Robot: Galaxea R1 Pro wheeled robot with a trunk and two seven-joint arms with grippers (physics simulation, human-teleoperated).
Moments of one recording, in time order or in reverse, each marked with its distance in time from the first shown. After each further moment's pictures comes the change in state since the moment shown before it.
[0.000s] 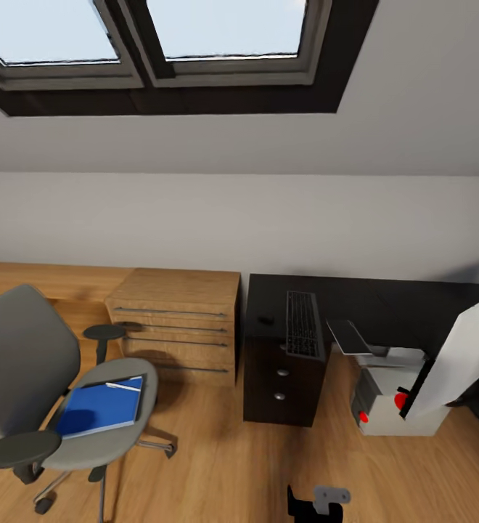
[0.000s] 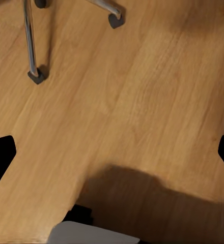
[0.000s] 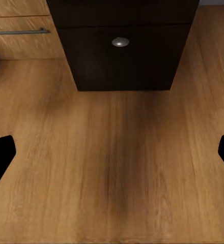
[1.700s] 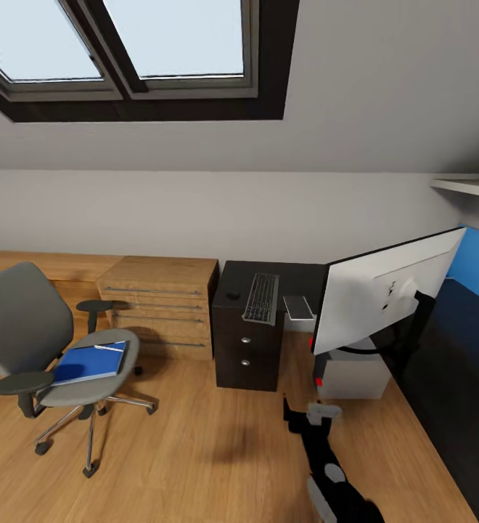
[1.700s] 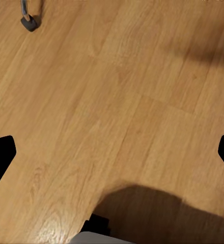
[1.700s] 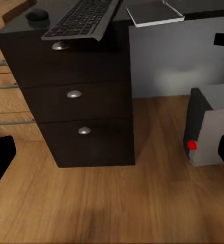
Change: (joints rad) left arm 0.000 0.045 0.001 -0.003 0.000 -0.013 0.001; right arm 0.002 -0.002 -0.007 -0.544 0.017 0.179 -0.005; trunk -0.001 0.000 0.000
